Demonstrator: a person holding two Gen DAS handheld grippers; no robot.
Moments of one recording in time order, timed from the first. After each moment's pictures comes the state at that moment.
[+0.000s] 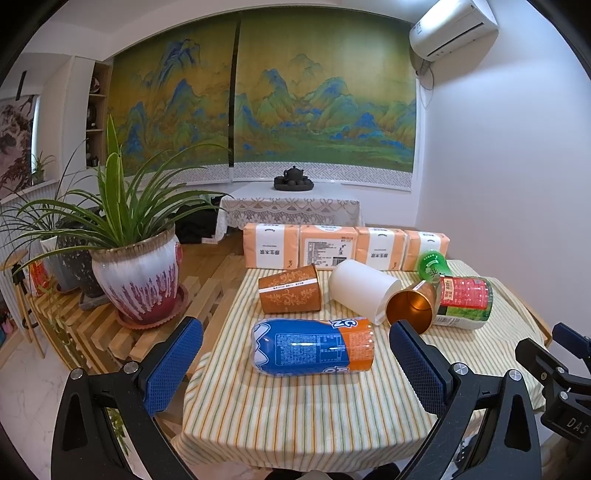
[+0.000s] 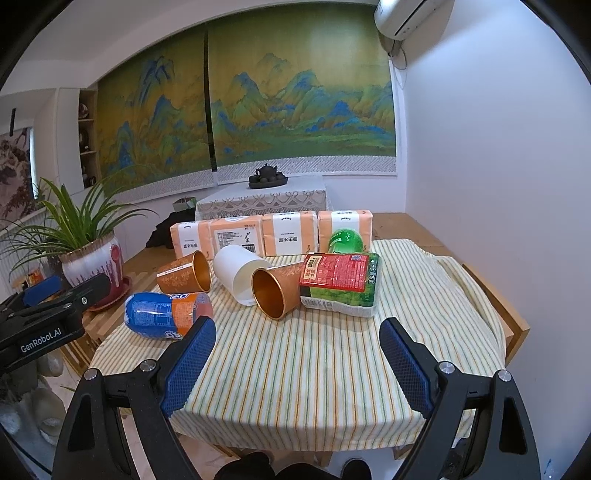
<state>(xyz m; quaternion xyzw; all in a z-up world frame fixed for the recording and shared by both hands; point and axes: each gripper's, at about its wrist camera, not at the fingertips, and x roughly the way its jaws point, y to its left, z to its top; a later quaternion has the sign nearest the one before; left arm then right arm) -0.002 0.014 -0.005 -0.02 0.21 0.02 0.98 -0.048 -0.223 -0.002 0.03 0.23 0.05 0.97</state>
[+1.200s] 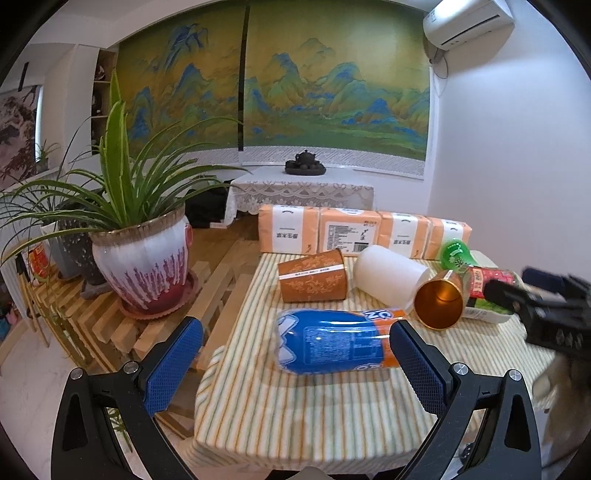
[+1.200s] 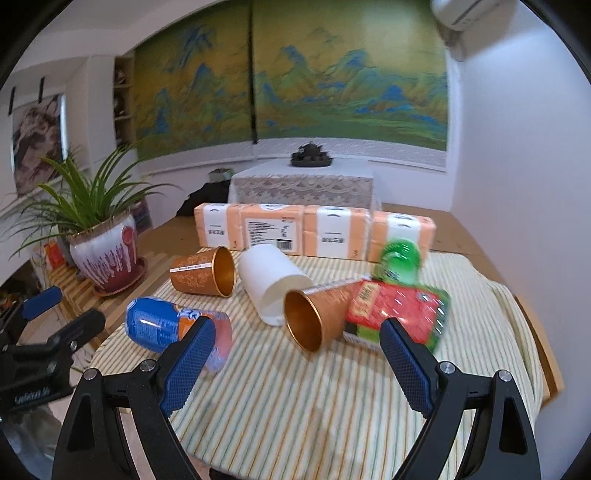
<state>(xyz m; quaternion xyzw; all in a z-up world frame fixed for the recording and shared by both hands) 0.027 0.042 -0.023 -0.02 0.24 0.04 0.97 0.045 -0.189 0.006 -0.02 0.28 0.14 0.95</state>
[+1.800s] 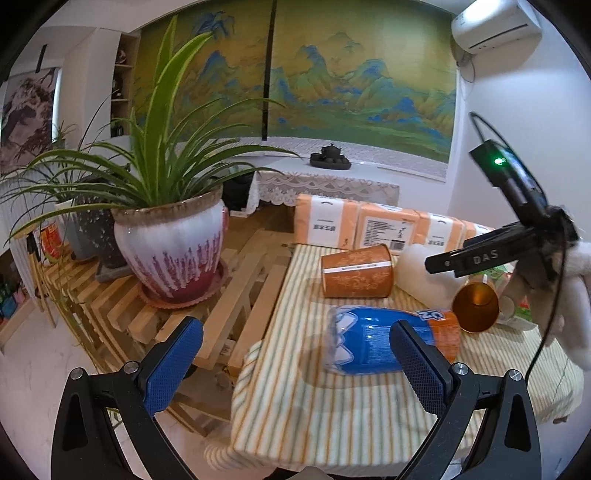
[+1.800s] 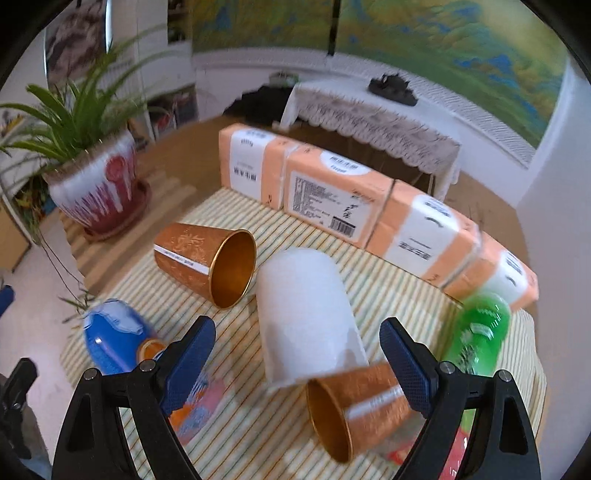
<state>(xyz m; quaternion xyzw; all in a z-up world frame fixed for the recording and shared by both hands) 0.037 0.087 -0.036 -0.05 0.25 0.08 0.96 0.198 -0.102 -0.012 -0.17 0.44 0.23 0.85</state>
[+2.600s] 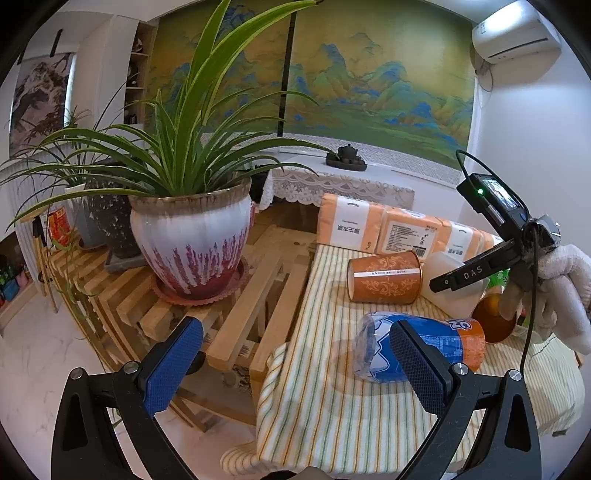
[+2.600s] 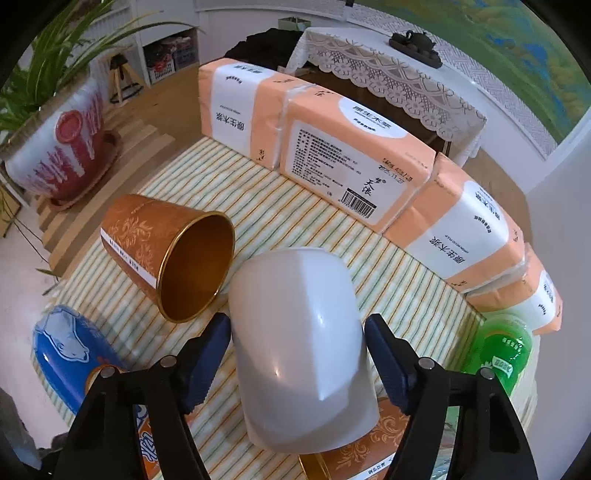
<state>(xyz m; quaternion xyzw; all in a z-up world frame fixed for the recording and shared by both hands) 0.042 0.114 -0.042 -0.07 0.26 0.10 0.96 0.249 -0.079 -0.047 -0.22 0.52 0.22 0.80</state>
